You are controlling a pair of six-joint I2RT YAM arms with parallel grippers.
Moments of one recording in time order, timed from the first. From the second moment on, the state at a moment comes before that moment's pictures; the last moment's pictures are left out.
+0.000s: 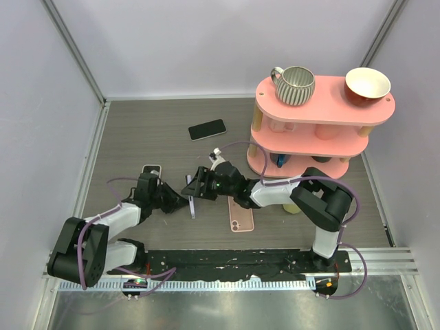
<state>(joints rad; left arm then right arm) -0.25 1.21 0.30 0.08 0.35 -1.05 0.96 1.82 0.89 0.50 -0.18 1.05</state>
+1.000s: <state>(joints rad) -0.22 0.99 0.62 -0.30 0.28 -0.85 0.96 1.68 0.79 0.28 -0.11 0.89</state>
